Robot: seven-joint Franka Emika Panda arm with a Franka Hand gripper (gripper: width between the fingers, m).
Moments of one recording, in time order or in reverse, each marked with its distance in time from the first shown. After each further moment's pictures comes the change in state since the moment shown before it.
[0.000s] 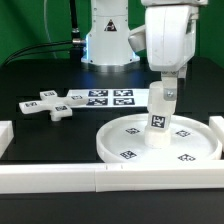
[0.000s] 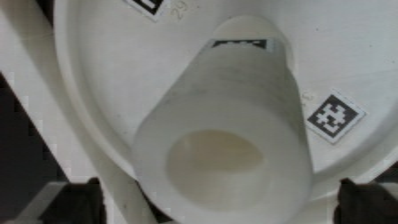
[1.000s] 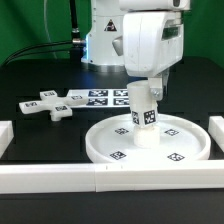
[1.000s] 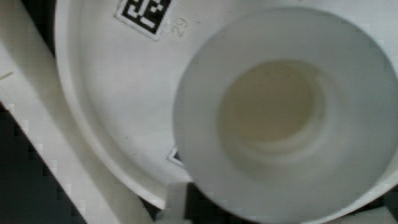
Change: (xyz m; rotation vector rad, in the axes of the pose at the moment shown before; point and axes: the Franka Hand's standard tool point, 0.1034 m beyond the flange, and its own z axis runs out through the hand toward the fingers) arm -0.024 0.008 0.005 0.005 -0.010 0.041
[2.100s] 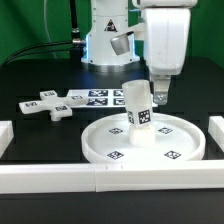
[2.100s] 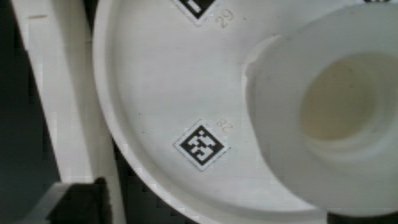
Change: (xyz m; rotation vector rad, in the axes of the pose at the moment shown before) arm -0.001 0.006 -0.002 -0.019 -0.024 -0.350
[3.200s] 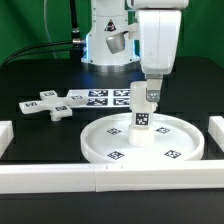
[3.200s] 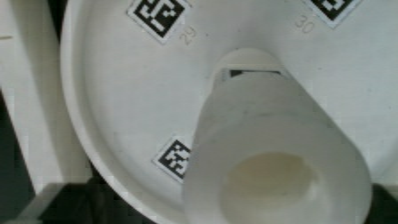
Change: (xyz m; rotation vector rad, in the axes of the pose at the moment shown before) arm -0.010 -0.013 -0.002 0.017 -0.003 0.047
